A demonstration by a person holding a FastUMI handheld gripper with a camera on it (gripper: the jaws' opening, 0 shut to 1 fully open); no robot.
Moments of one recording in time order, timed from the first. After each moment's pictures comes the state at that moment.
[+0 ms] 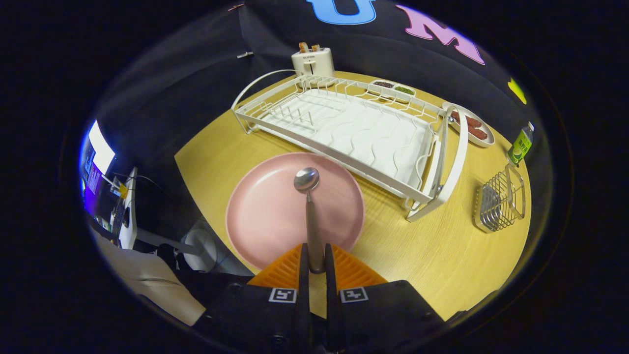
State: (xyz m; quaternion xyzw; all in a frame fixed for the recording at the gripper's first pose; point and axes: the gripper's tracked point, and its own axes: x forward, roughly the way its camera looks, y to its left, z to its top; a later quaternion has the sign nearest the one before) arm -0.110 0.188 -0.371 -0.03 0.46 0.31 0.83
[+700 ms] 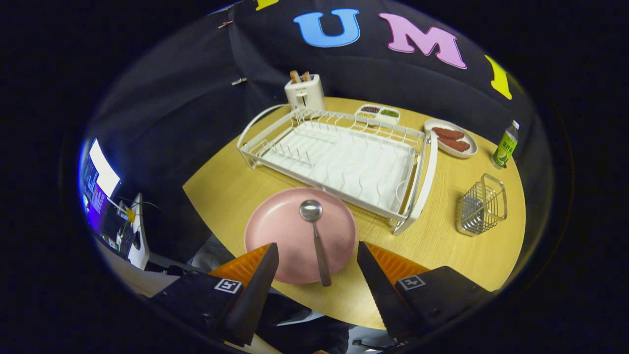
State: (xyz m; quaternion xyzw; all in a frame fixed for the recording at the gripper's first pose) arm -0.095 0.179 -0.270 0.04 0.37 0.29 0.88
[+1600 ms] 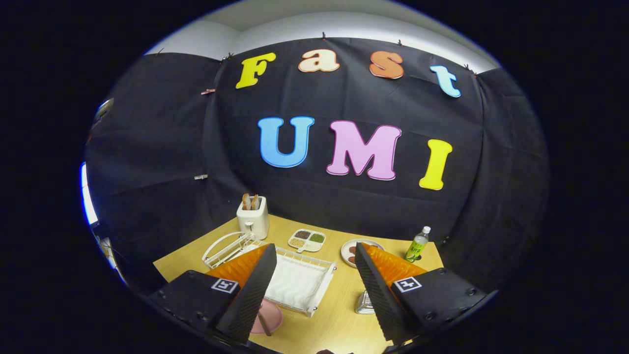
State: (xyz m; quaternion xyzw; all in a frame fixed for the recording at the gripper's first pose) arm -0.011 0.034 -0.023 0.03 0.09 0.13 0.99
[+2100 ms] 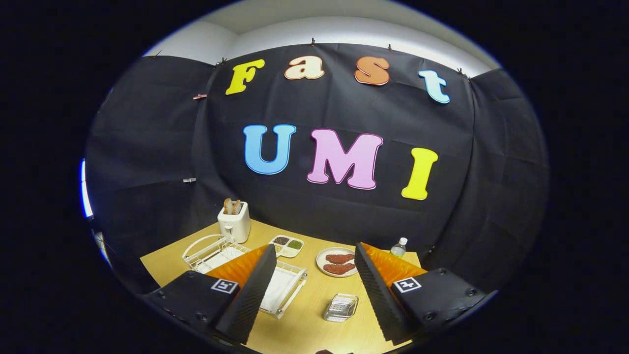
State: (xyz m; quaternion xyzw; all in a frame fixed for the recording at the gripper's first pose) arm 0.001 -0.035 -0.032 0.02 0.08 0.13 0.99
